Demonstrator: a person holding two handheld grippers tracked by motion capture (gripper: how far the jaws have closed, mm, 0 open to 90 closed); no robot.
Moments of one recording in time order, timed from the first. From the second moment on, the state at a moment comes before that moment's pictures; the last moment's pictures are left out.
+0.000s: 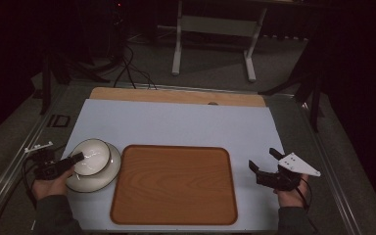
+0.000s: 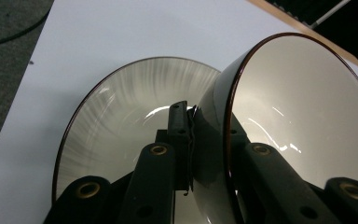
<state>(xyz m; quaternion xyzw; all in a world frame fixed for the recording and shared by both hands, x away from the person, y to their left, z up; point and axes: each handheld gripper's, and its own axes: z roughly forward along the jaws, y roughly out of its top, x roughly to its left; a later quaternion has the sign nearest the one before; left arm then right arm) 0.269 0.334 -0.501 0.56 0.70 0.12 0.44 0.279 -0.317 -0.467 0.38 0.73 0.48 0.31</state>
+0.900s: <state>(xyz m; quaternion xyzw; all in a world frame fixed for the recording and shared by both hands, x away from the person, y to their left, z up) 0.262 0.321 -0.480 0.56 0.66 0.14 0.48 0.279 -0.317 -0.468 0.37 0.73 0.48 0.31</state>
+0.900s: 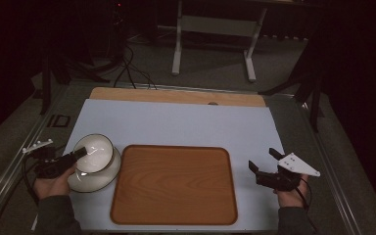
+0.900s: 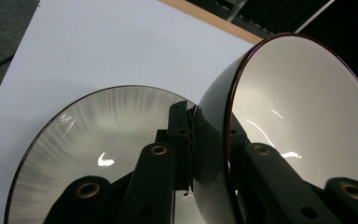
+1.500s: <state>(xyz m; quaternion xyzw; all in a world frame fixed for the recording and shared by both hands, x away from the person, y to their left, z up) 0.263 0.313 -0.465 0.56 0.64 0.15 0.50 0.279 -0.316 -0.468 0.37 0.73 0.48 0.31</state>
